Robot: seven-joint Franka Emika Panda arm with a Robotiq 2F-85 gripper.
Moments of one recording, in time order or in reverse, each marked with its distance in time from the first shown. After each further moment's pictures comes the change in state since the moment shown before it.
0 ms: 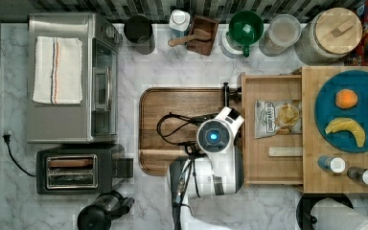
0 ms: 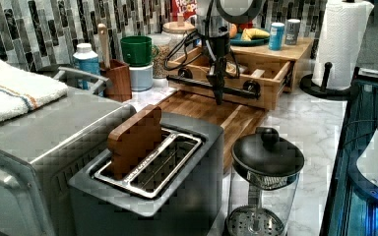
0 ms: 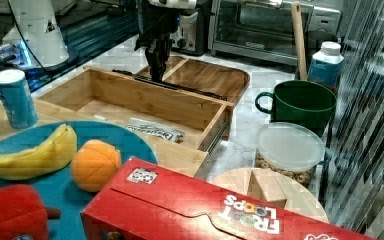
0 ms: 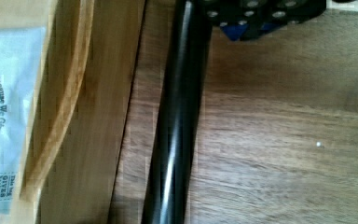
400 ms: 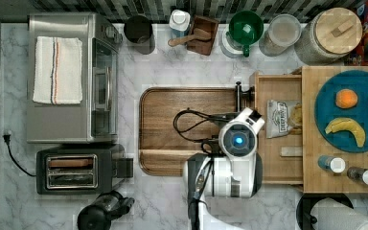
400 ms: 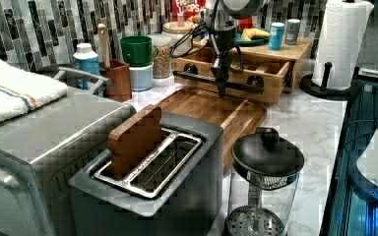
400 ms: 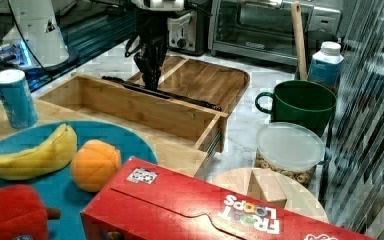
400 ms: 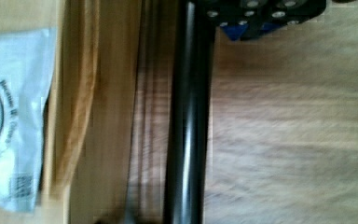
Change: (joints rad) arm -0.037 0.001 -0.072 0.002 0.043 0.081 -0.052
